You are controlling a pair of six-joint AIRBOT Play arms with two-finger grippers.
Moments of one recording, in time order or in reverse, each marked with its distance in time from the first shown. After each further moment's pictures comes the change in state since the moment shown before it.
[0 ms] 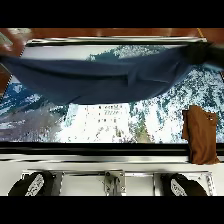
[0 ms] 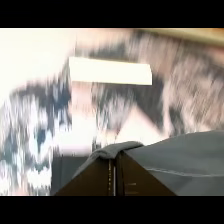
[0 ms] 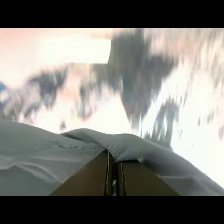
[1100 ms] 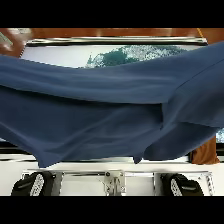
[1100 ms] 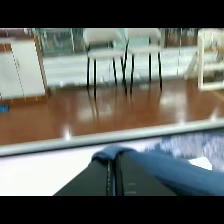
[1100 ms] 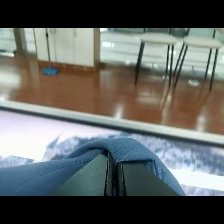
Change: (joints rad) left arm 0.000 0.265 0.305 0.205 -0.127 -0.103; right arm 0.001 0.389 0.274 -0.285 0.206 0.156
